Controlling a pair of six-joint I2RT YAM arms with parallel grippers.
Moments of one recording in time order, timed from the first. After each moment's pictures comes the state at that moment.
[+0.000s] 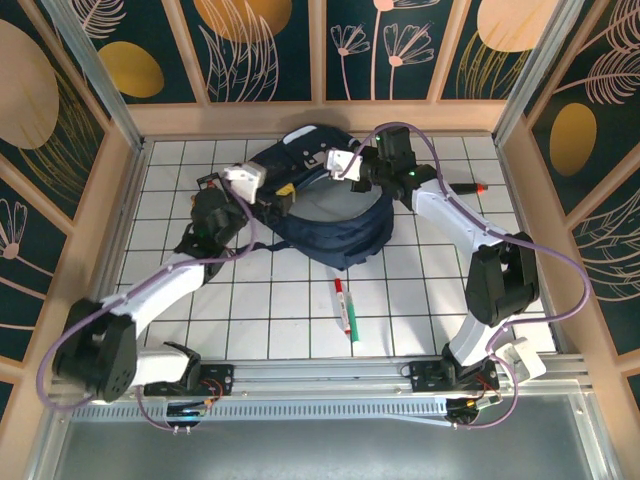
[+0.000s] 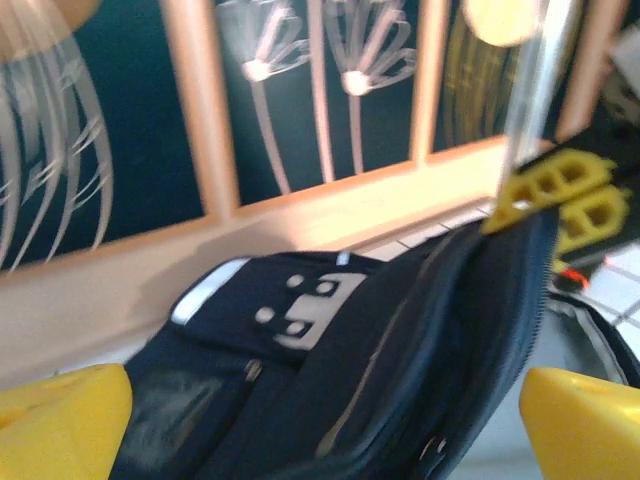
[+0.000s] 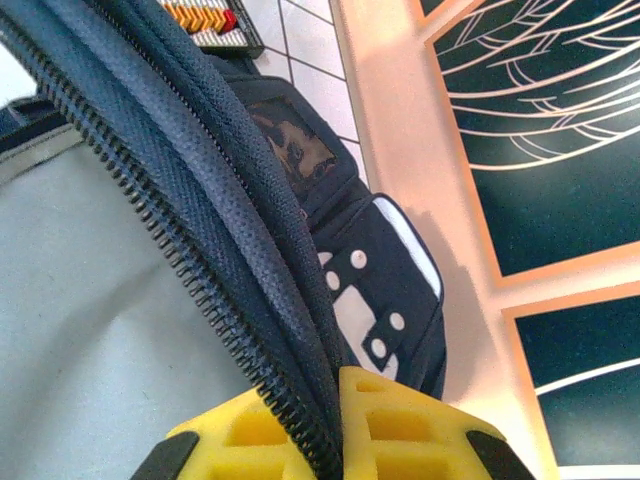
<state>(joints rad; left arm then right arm) -0.40 1.26 0.71 0.49 0.15 -0.05 0.45 1.70 1.42 -0.24 -0.41 -1.07</state>
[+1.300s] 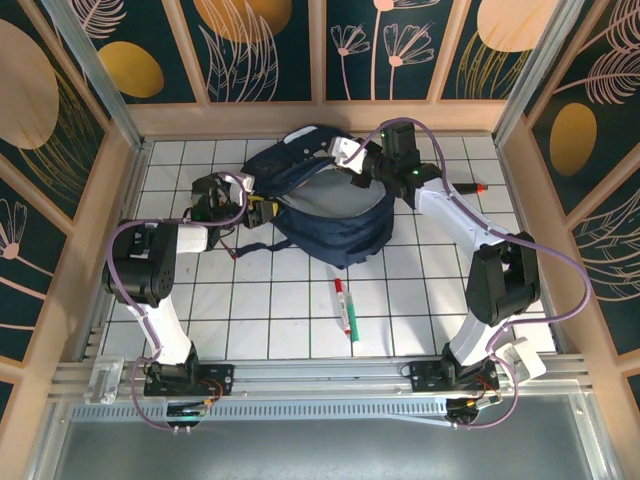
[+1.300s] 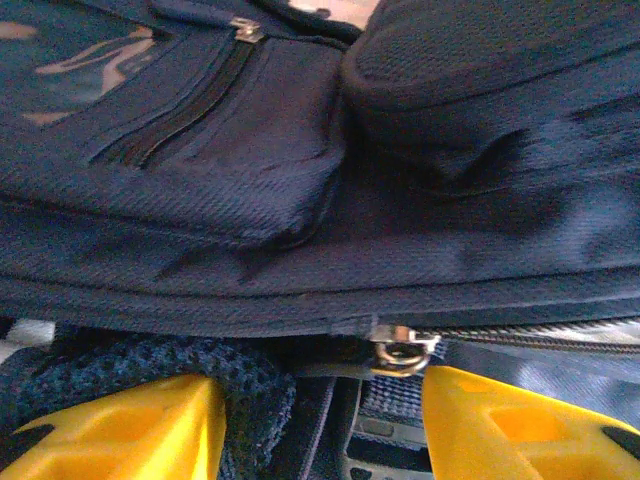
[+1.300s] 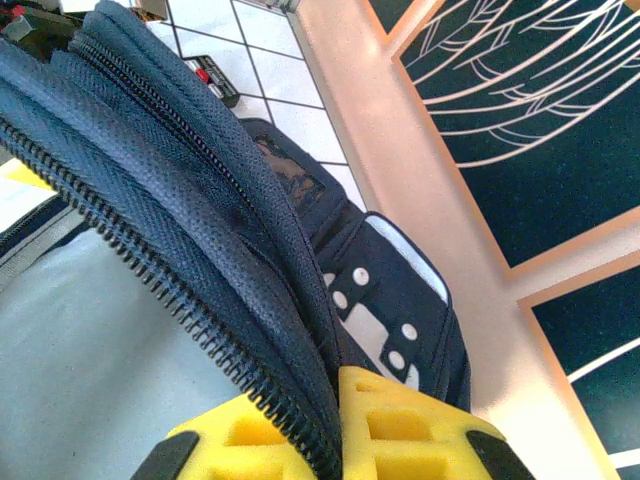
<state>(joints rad) -0.12 1.86 0.85 0.54 0.81 -0.18 0.43 1.70 1.41 -0.18 -0.47 -0.87</state>
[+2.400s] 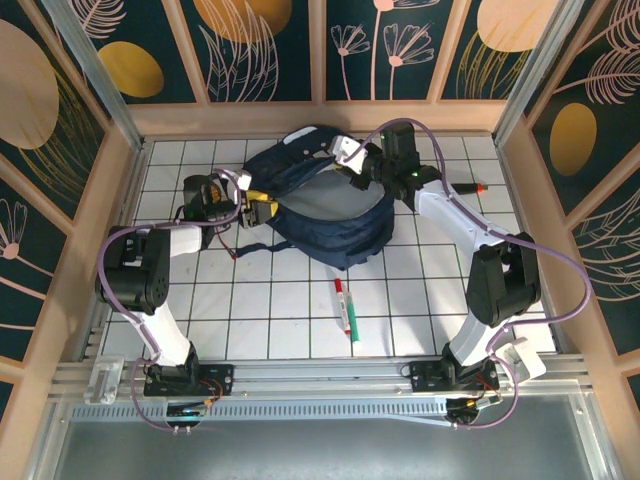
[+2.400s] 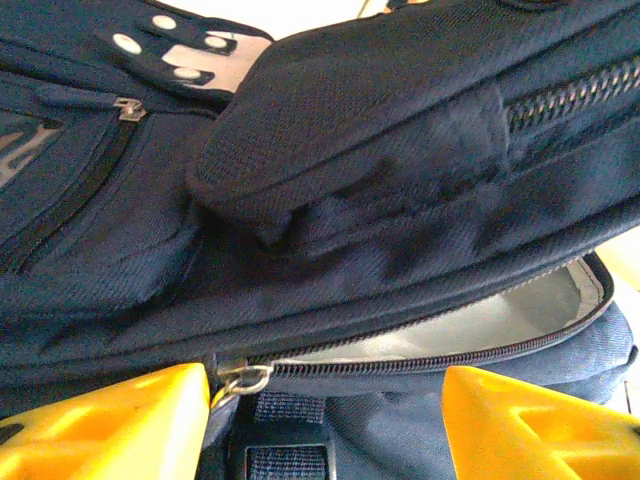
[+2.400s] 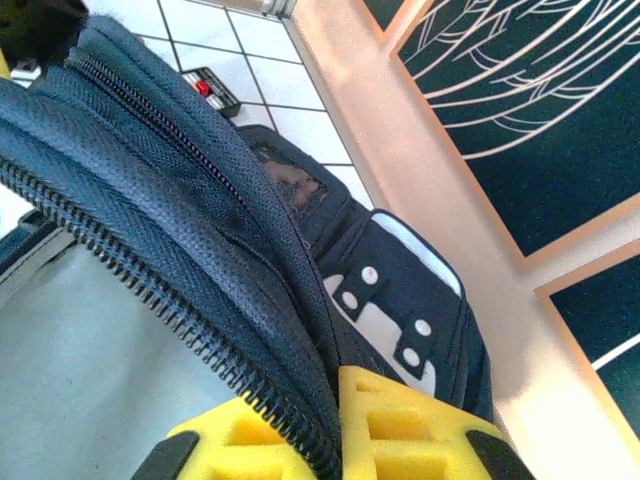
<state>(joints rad) -0.09 1.80 0.84 0.56 0.97 -0.16 0.43 1.69 1.39 -0.16 -0.47 -0.78</state>
